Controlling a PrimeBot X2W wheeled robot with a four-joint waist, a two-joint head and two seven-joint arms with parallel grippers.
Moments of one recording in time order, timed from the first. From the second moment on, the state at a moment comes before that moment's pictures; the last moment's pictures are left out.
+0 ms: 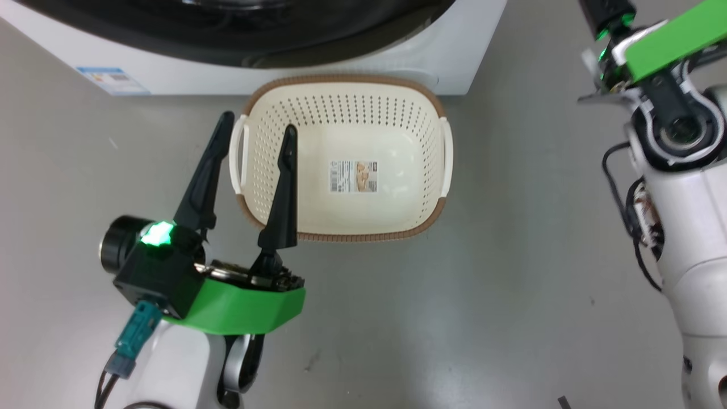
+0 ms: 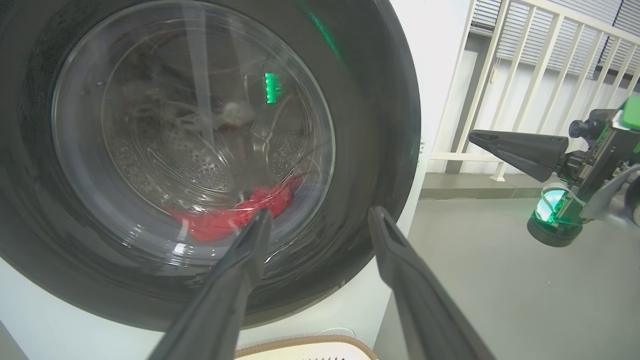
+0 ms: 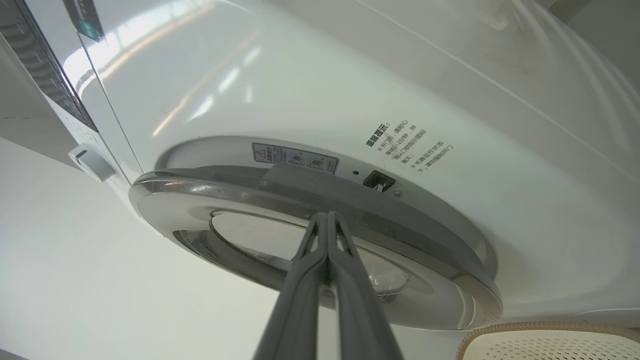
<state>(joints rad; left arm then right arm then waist) -0.44 0.03 -0.25 0.00 -0.22 0.04 -0.26 -0.90 -0.15 0.14 0.40 1.44 0.13 0.19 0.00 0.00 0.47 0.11</state>
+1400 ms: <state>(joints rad) -0.52 0.03 -0.29 -0.04 -0.22 0.05 -0.26 -1.34 -0.14 0.11 0.65 1.69 0.13 0.58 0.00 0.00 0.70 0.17</state>
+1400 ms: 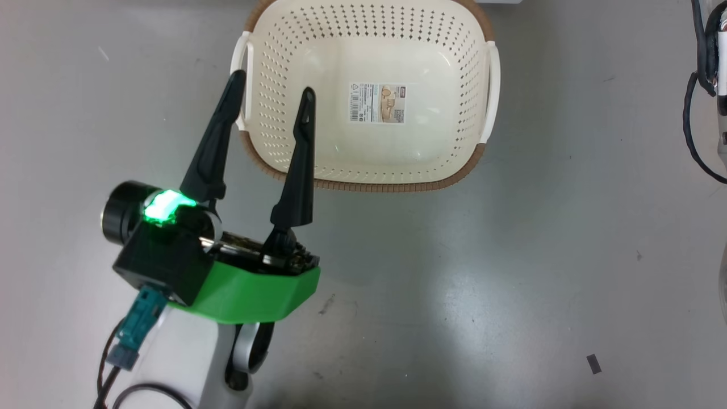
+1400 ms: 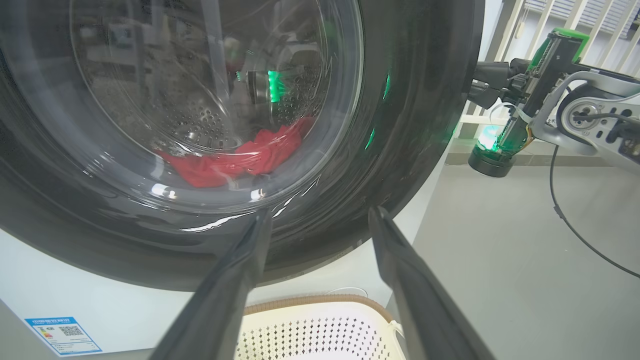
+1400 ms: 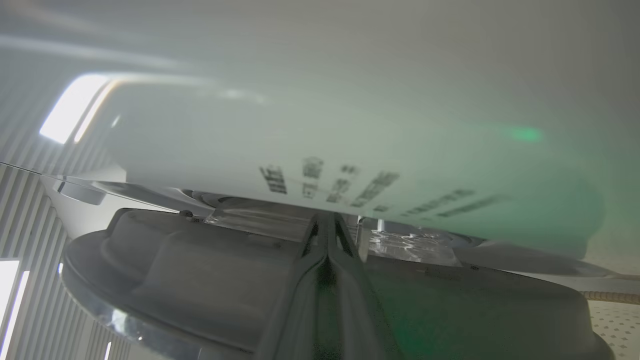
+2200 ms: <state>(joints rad) -0.53 0.03 -0.27 0.02 -0.22 0.09 -0.26 -1.22 -0.13 0.15 0.62 1.68 0.13 0.67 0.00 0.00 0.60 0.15</state>
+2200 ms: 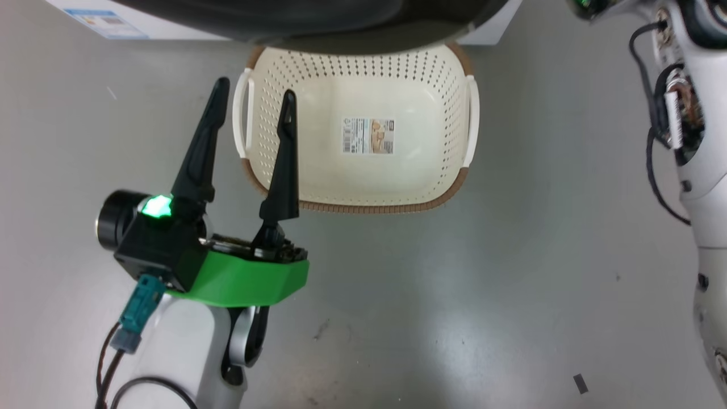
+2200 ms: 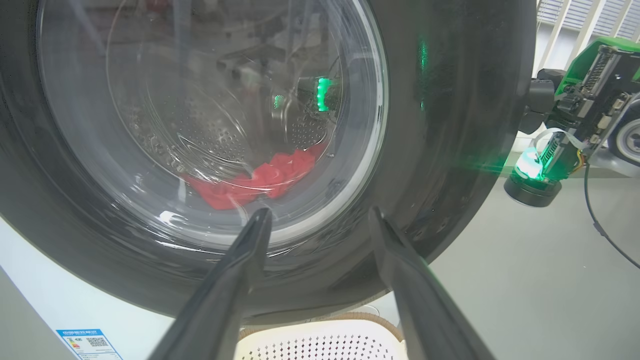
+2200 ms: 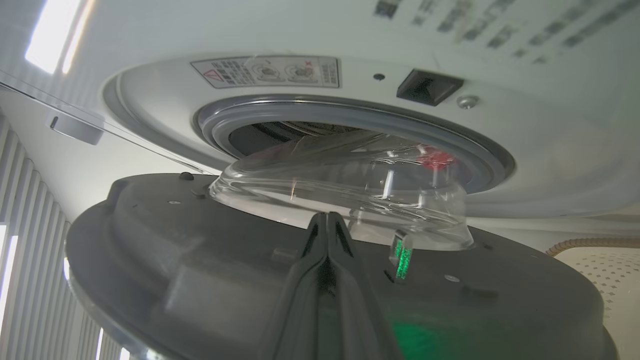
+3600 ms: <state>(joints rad) -0.28 0.03 -0.23 0.08 -0.26 0.11 -0.26 -0.76 -0.09 0.25 0.52 1.65 0.13 0.76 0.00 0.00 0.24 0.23</state>
